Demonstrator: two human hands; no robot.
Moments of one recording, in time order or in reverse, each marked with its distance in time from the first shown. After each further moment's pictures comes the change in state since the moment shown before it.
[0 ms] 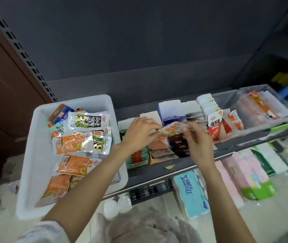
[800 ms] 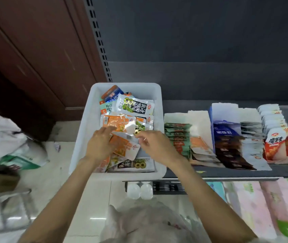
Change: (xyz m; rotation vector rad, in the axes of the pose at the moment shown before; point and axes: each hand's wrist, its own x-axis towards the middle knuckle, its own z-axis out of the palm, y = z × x) left_hand -0.192 -0.098 -0.074 0.179 0.019 -0.971; right_hand -0.023 -0.101 0.163 -0.189 -0.858 -0.330
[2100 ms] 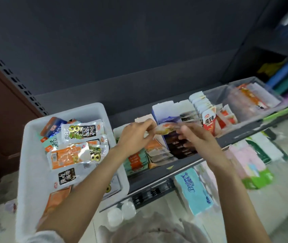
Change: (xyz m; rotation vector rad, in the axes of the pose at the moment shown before) left_hand 0.030 0.223 0.038 -0.130 -0.058 0.936; right_hand -0.144 0.079 -0.118 0.738 0.664 0.532
